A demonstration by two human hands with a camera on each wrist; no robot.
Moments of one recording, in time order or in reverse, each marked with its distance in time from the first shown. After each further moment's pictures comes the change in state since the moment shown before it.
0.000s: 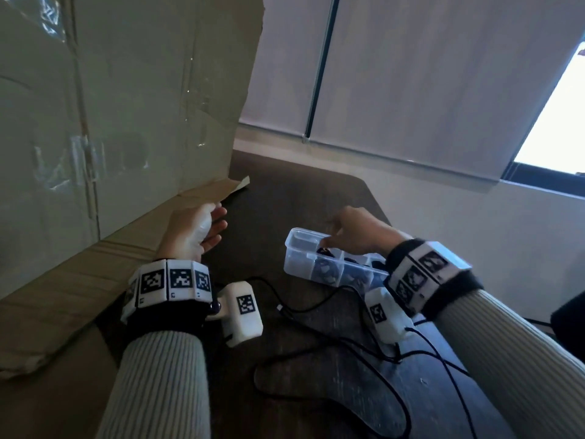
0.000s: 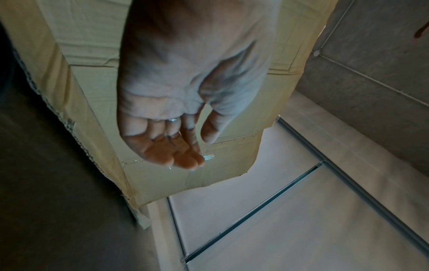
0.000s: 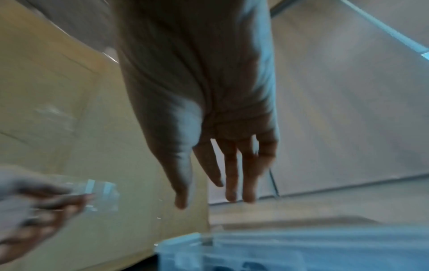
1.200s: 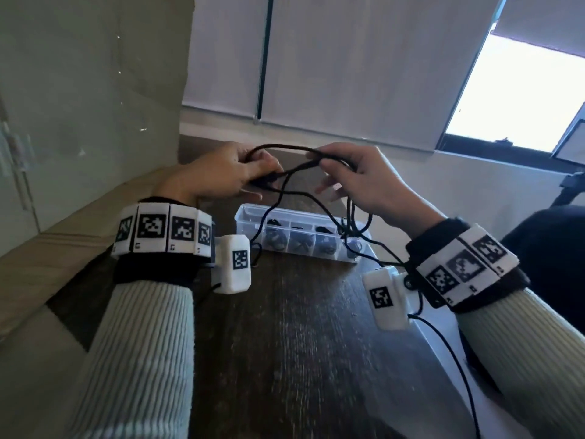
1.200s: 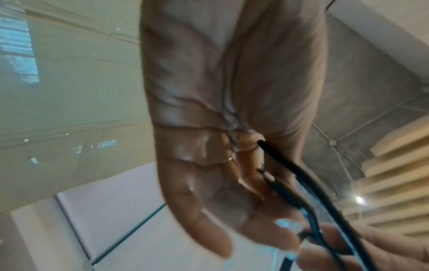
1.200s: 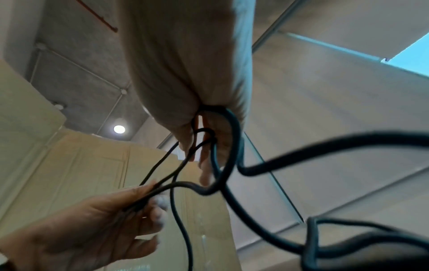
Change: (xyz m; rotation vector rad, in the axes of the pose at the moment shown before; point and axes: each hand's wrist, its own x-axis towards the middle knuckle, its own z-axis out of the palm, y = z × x) left_hand -0.102 0.052 0.073 0.481 -0.750 0.497; right_hand -0.118 0.011 -0.060 0.702 0.480 -0.079
